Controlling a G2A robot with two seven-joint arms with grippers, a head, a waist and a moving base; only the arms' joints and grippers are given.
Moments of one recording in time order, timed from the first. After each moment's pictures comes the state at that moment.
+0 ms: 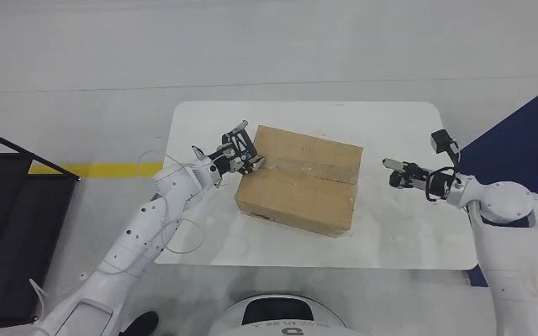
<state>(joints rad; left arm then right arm) 1.14 -1.17 -1.03 -1.44 1.74 -0.43 0.10 -1.41 -0.96 1.74 -1.41 0.10 -0.18 1.25</state>
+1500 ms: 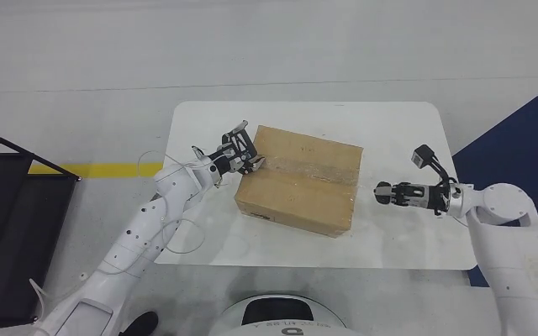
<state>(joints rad) 1.14 -1.17 -1.03 -1.44 1.74 -0.43 0.10 -1.40 -0.92 1.64 -1.34 0.26 -0.19 1.41</state>
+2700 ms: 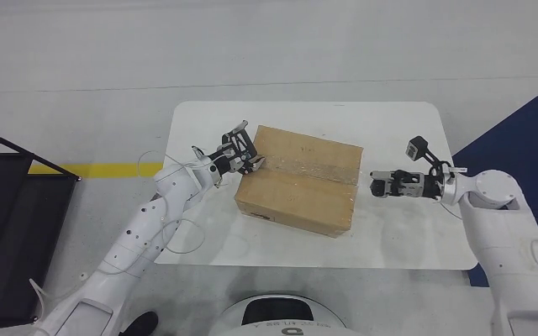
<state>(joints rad) 1.14 -1.17 -1.03 -1.44 1.74 -0.43 0.10 -1.23 -0.91 1.50 -1.16 0.34 -0.15 1.43</state>
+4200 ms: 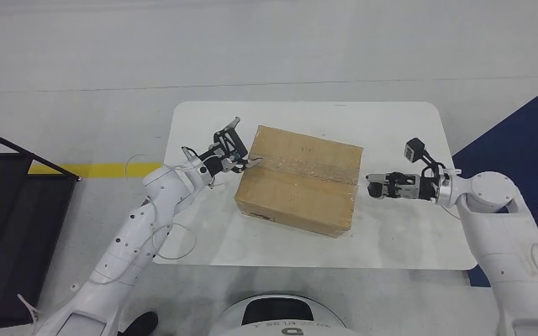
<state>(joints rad) 1.21 -1.15 -1.12 -1.53 1.73 -0.44 0.14 -1.28 -0.89 1.49 -1.24 0.33 -0.11 1.36</state>
